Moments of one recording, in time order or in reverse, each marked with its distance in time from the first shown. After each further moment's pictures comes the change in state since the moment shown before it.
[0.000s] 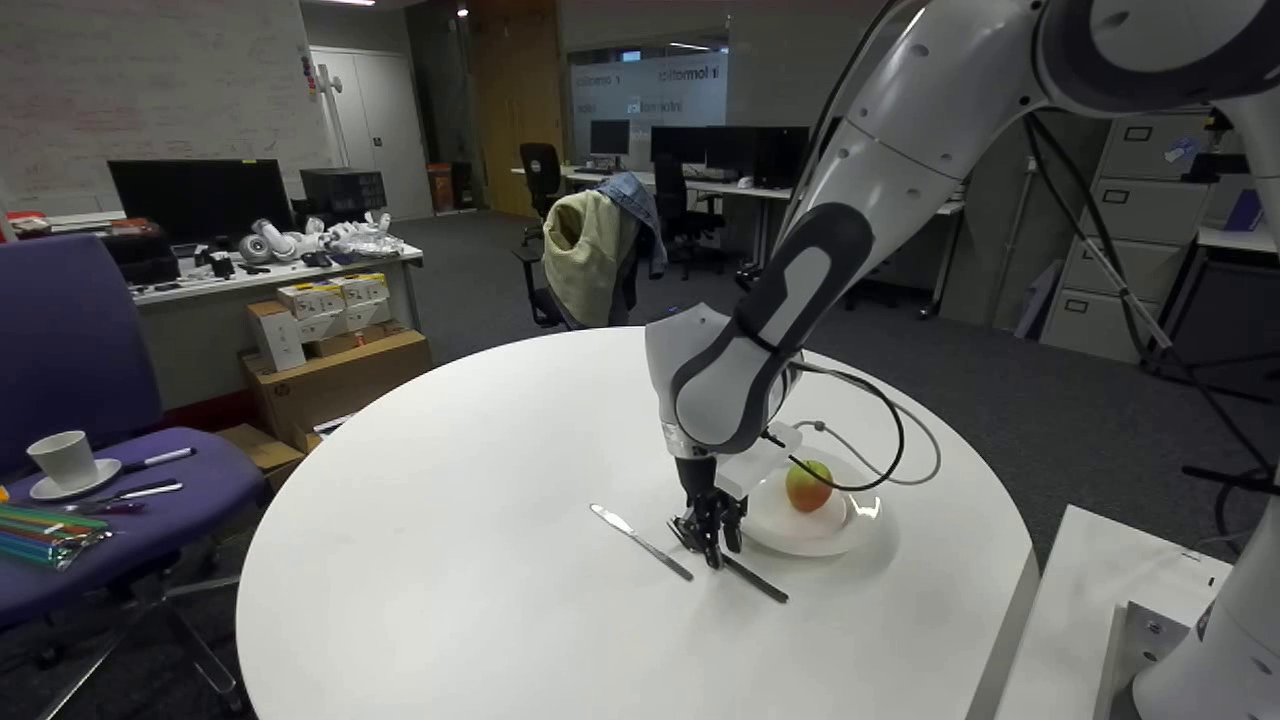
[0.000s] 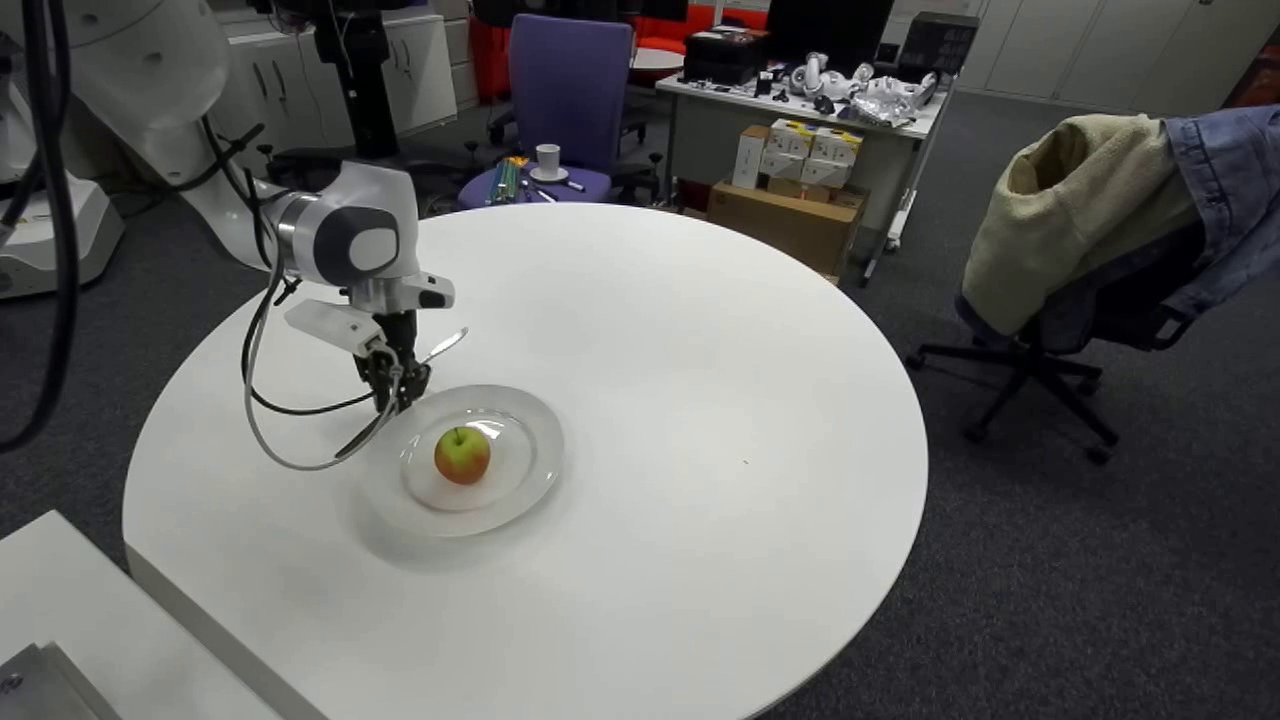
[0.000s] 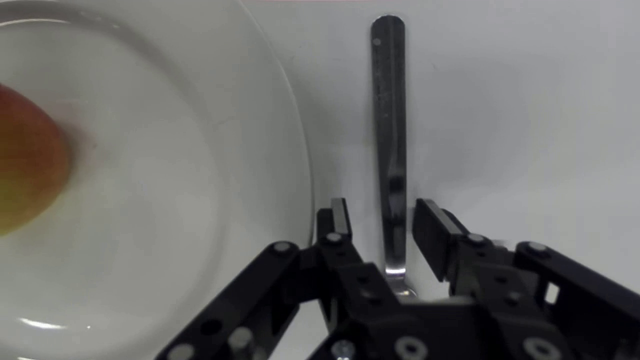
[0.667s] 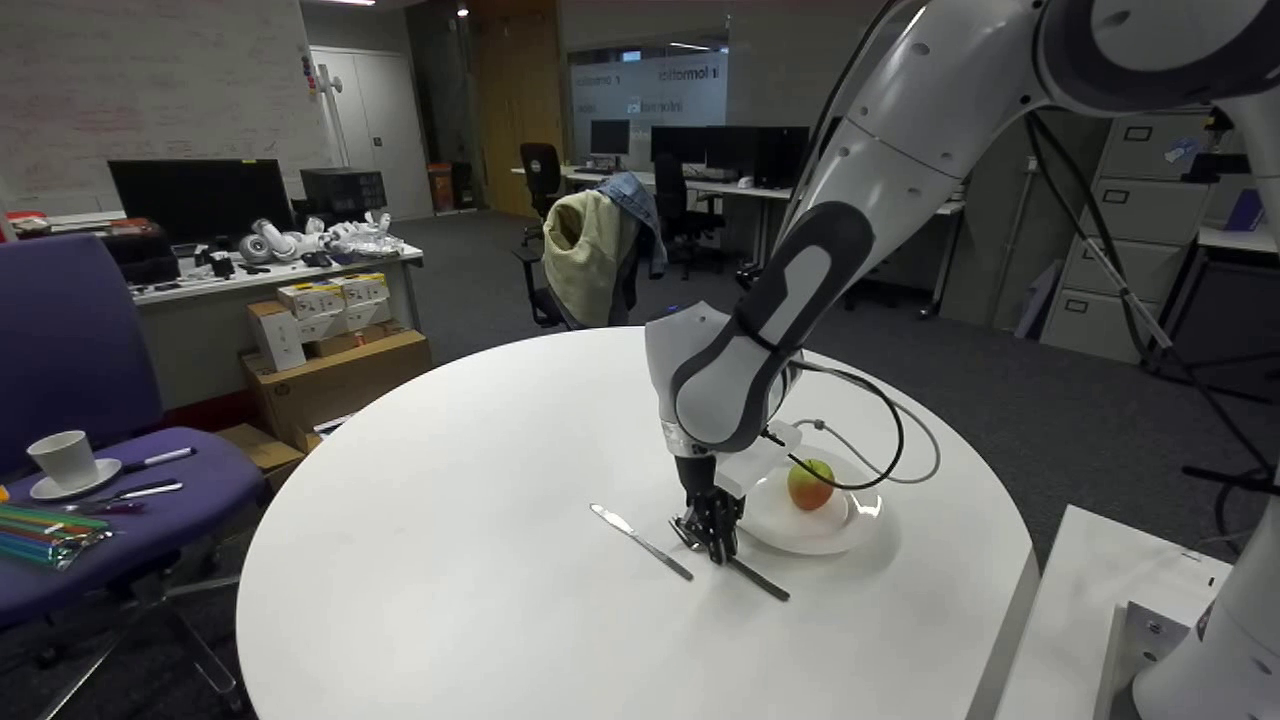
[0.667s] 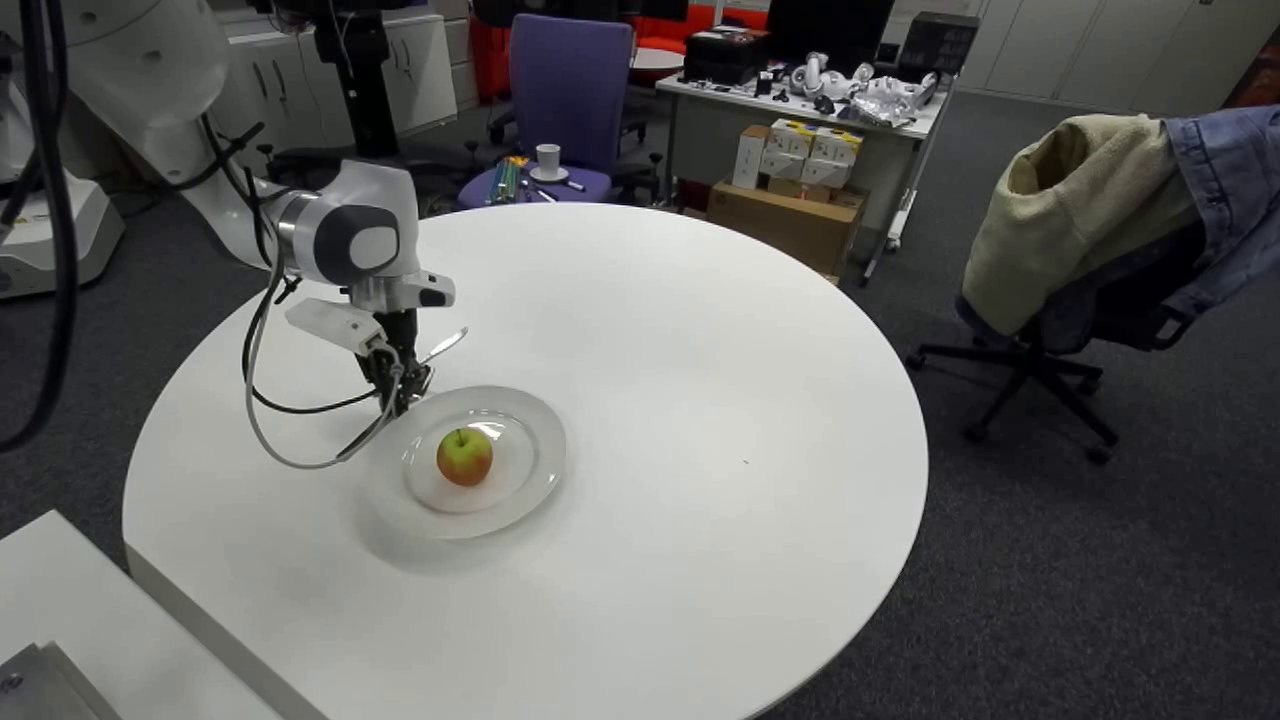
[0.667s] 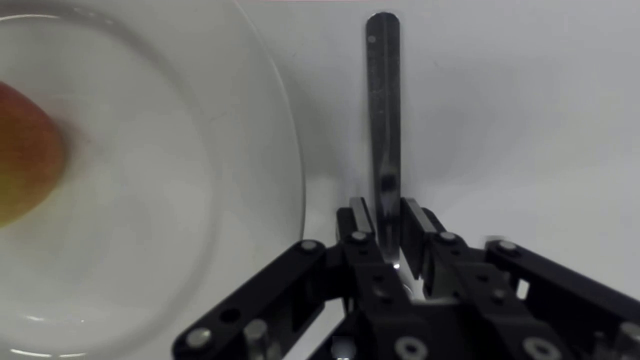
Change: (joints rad) arm 0.002 -0.002 -0.003 0.001 -0.002 0.000 0.000
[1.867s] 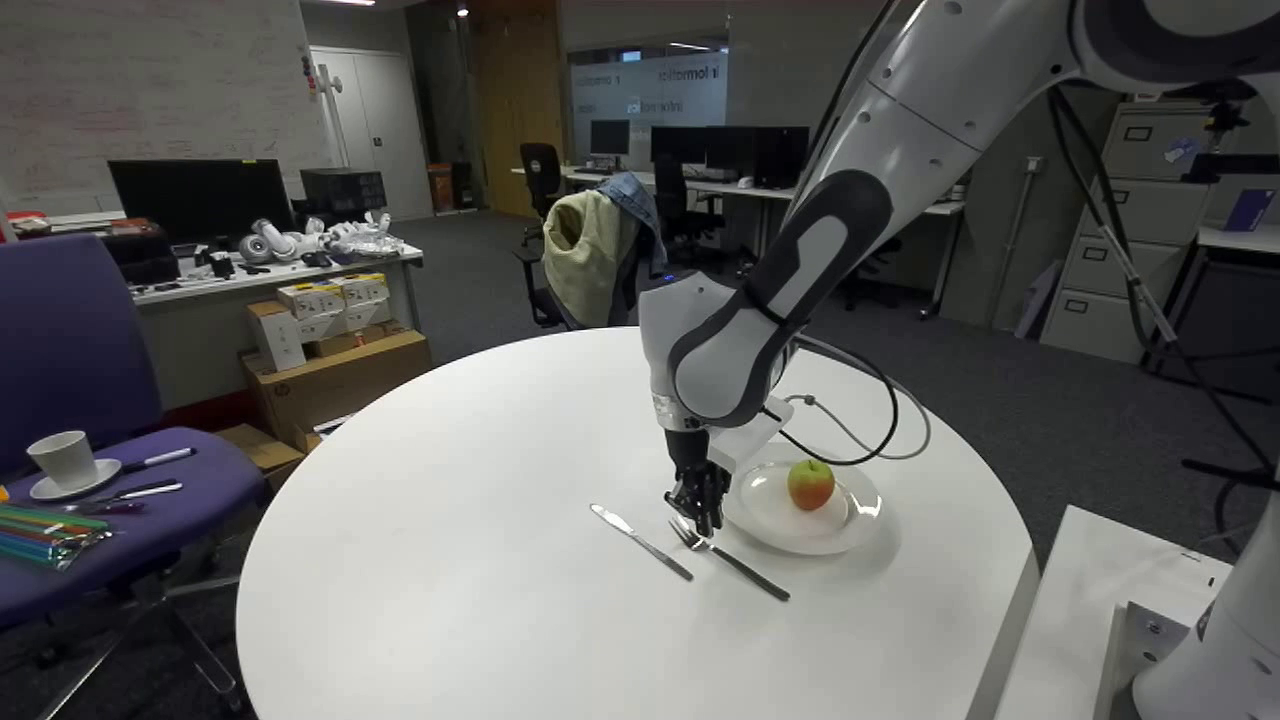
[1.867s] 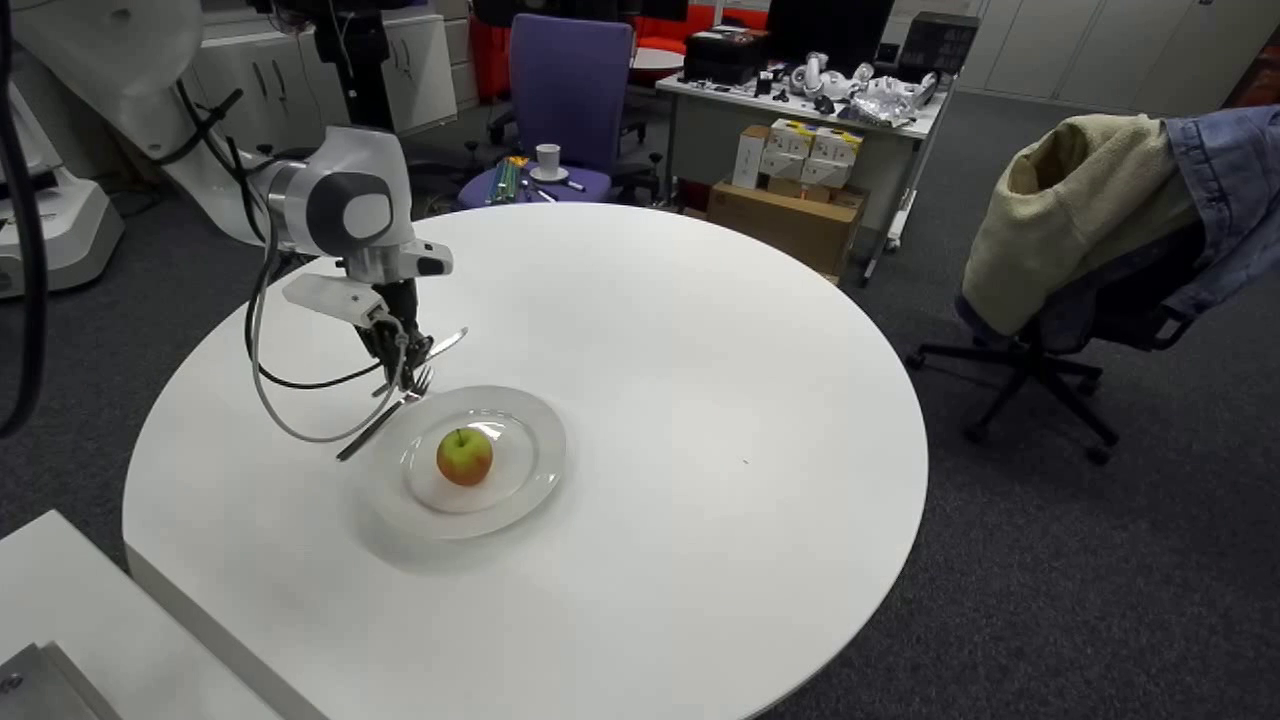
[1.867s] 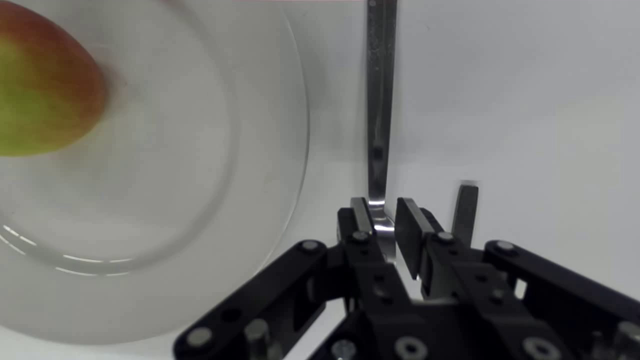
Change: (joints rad) arm 0.005 -0.068 0.000 0.001 -0.045 0.000 0.000
